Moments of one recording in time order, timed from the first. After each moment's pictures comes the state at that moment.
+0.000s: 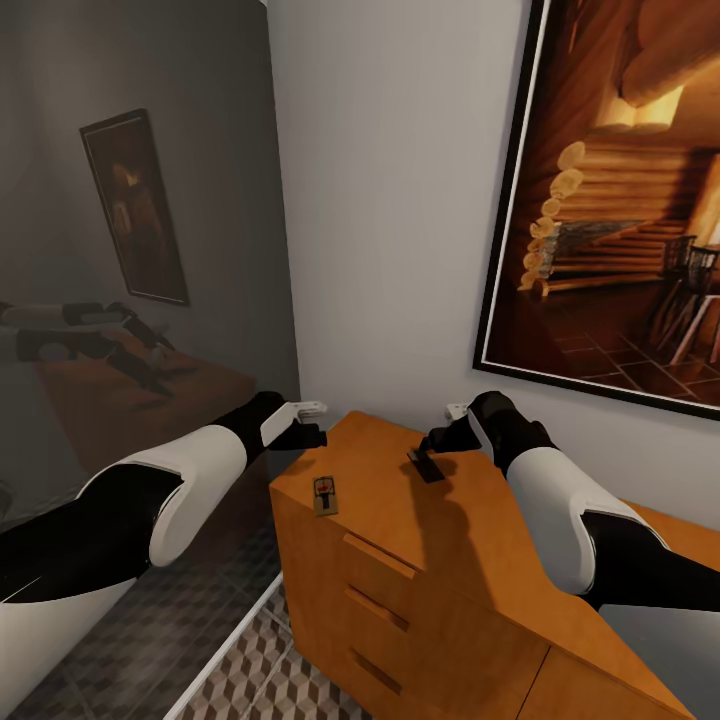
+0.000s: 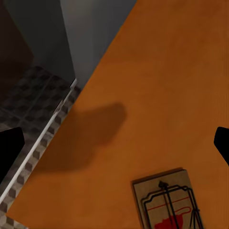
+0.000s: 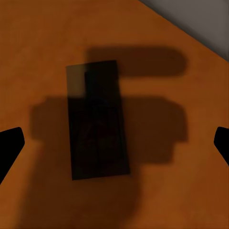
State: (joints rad) left arm -1.36 -0.15 -0.17 -0.04 0.32 0.65 0.10; right arm -1.21 0.06 -0.20 -0.38 0.41 0.84 0.33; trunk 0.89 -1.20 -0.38
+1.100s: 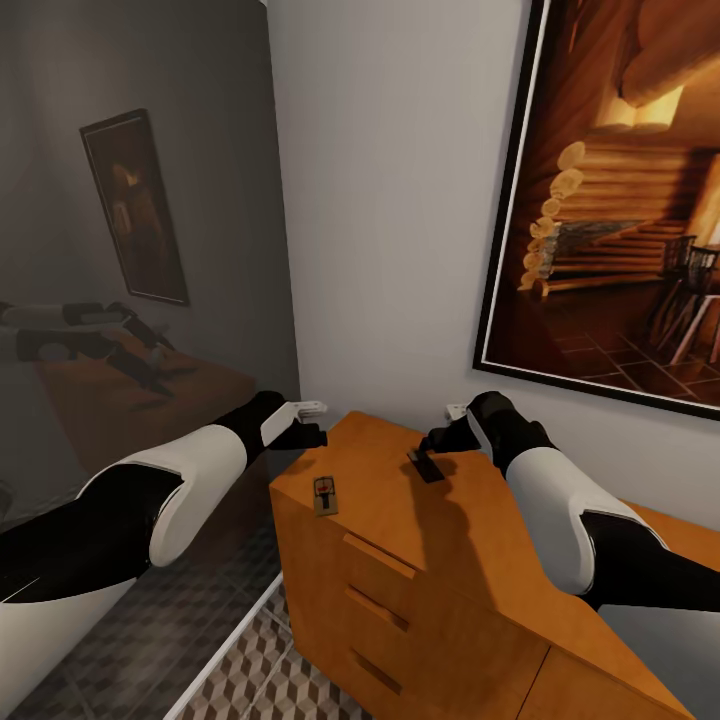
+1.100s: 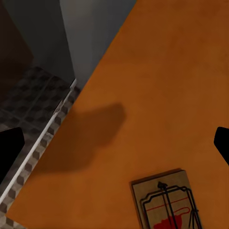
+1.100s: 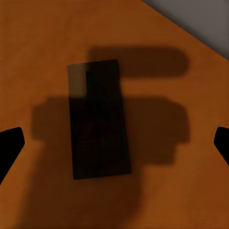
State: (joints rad) left arm -1.36 -0.15 -0.17 -0.04 0.32 0.65 0.10; right arm -1.21 0.06 -0.20 -0.38 0.41 0.84 0.33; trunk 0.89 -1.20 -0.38
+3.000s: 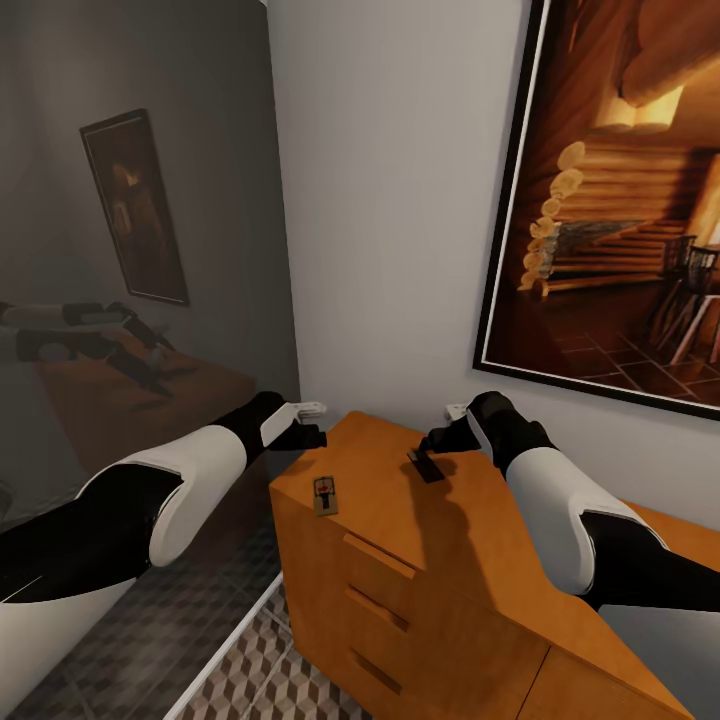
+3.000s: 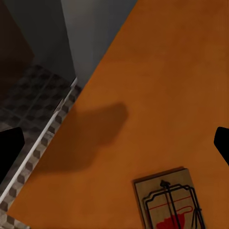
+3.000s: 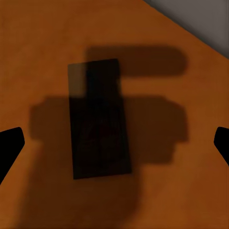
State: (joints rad) left arm -1.36 -0.15 -0.17 -0.03 0.33 0.65 0.10; right arm -1.21 0.06 -0.20 -0.38 0.41 0.84 0.33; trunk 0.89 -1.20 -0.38
